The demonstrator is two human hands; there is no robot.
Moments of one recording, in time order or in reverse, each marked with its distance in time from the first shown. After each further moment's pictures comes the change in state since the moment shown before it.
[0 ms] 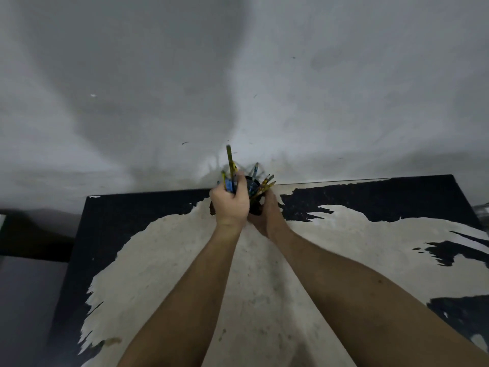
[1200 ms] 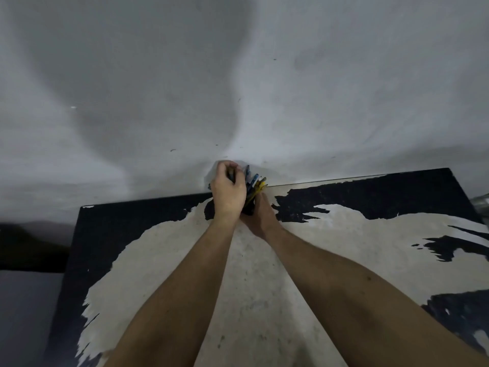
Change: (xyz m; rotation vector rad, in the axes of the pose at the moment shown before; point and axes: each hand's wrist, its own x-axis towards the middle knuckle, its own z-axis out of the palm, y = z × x) left_hand 0.035 -0.009 0.027 0.180 -0.096 -0.014; right_hand 0.018 -0.001 0.010 0.027 -0.065 0.035
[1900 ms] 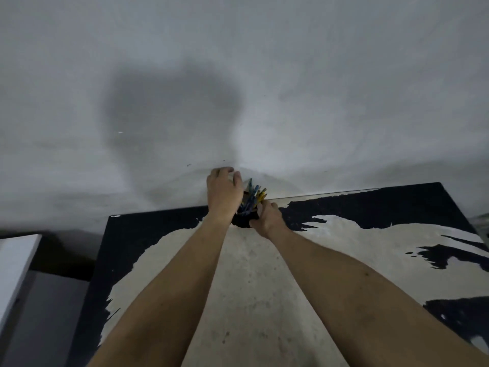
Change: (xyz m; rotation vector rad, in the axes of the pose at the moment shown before) left_hand -0.012 0.052 -0.042 0.443 -0.065 0.135; right_hand -0.045 -0.053 -0.050 -0.341 -0.043 0.132
